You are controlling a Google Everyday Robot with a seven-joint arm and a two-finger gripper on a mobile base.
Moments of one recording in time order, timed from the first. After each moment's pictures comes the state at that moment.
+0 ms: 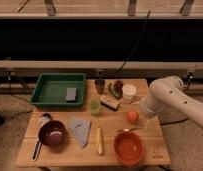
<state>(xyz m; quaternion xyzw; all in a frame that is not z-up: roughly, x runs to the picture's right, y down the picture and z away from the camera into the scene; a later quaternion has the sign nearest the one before) 0.205 0.160 0.742 -0.29 -0.15 -0.13 0.93</state>
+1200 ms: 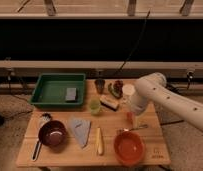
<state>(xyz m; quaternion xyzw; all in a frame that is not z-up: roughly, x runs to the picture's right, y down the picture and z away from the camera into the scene) 0.126 0.151 0.769 -0.30 -0.18 -0.21 0.91</state>
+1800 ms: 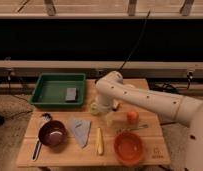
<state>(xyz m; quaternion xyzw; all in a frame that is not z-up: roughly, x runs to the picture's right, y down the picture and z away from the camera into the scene) -0.017 0.161 0.802 -0.31 -0.20 -0.31 0.88</state>
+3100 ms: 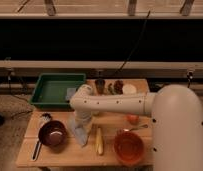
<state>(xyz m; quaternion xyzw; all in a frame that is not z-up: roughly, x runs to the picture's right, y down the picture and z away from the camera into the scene) -0.093 0.224 0.831 -0.31 -0.21 -0.39 0.84</state>
